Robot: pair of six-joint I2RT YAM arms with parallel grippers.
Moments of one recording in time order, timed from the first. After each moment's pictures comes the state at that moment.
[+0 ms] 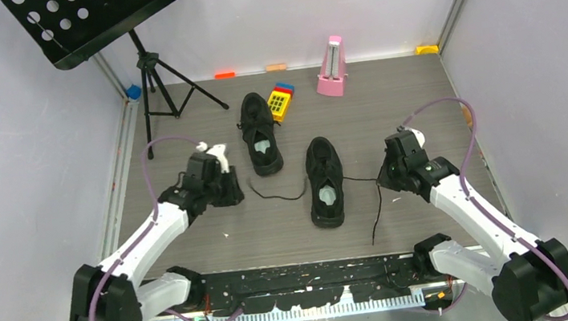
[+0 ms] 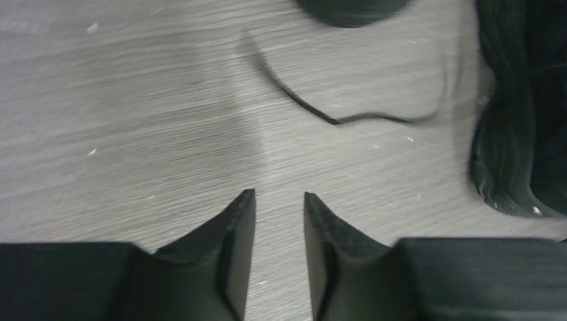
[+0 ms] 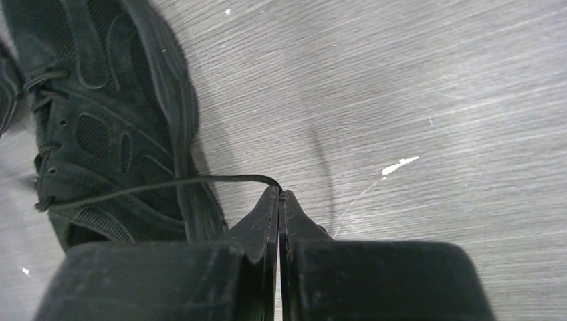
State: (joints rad) left arm -0.33 1.14 0.66 -0.40 0.14 -0.36; right arm 0.31 0.97 0.67 -0.65 0.15 0.71
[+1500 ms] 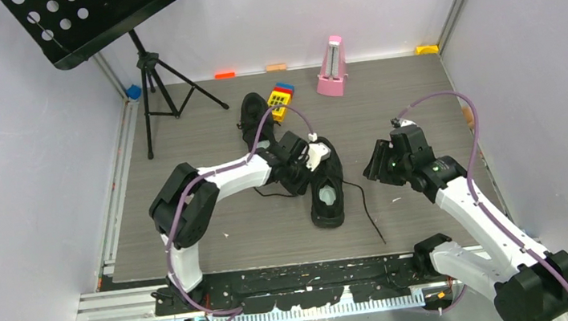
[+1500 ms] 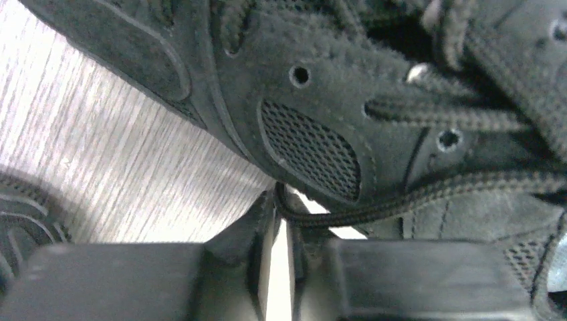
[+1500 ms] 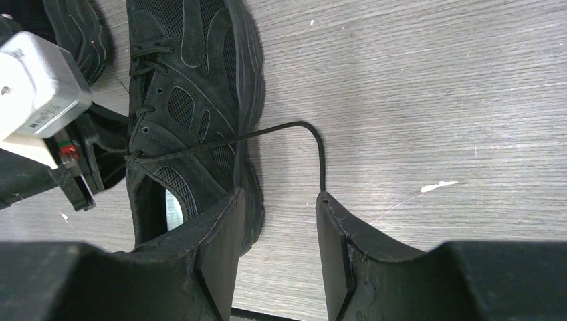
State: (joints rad) left arm -0.81 1.89 1.21 -0.35 0.21 0.11; right arm 0.31 0.93 0.73 -0.63 0.00 0.58
